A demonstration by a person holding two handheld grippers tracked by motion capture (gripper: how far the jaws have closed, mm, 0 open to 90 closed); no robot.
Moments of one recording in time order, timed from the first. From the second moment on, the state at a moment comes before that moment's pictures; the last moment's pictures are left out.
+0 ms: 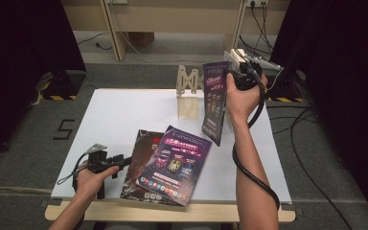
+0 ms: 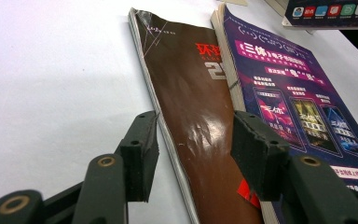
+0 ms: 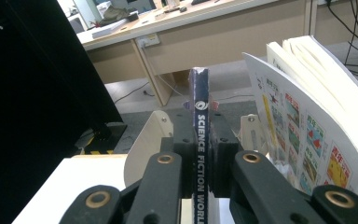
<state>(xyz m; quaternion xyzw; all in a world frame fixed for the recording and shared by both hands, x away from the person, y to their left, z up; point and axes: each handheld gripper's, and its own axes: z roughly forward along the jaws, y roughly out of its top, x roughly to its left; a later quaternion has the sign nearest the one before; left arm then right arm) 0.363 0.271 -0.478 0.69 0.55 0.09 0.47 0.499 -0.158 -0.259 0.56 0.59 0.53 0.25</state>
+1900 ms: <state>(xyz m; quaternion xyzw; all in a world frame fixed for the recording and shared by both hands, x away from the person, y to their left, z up) 0.365 0.276 -0.484 0.69 0.56 0.09 0.46 0.560 -0.124 -0.280 0.54 0.57 0.51 0.36</state>
